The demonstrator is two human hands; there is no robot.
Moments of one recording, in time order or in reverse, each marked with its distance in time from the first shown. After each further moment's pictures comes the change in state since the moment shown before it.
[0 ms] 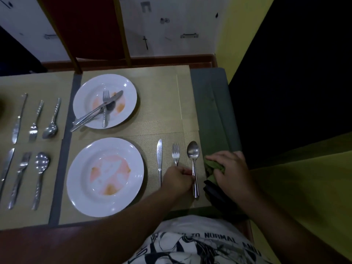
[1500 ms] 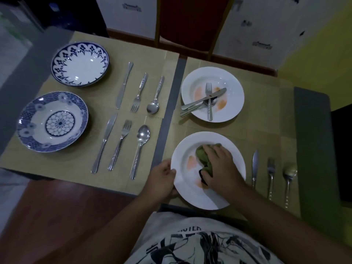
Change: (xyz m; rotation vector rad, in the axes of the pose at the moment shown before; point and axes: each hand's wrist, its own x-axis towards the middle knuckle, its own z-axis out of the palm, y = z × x) left_hand -0.017 -0.137 -0.303 -0.463 0.095 0.043; right_hand 0.038 -0.229 0.195 -0.260 -0.359 -0.294
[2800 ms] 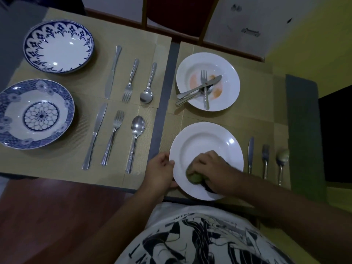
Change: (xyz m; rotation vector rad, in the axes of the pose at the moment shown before) left_hand -0.002 0.007 0.002 -0.146 0.020 -0.096; right_hand -0.015 -0.002 0.000 -0.105 -0.323 -0.358
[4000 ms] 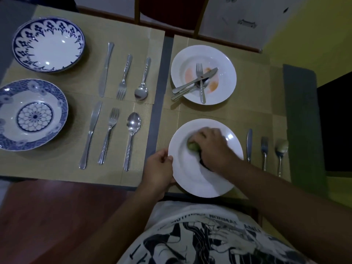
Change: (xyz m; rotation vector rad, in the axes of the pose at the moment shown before) left_hand -0.002 -0.002 0.005 0.059 0.019 0.032; right_hand 0.028 0.001 -0.013 -0.058 0.286 0.294
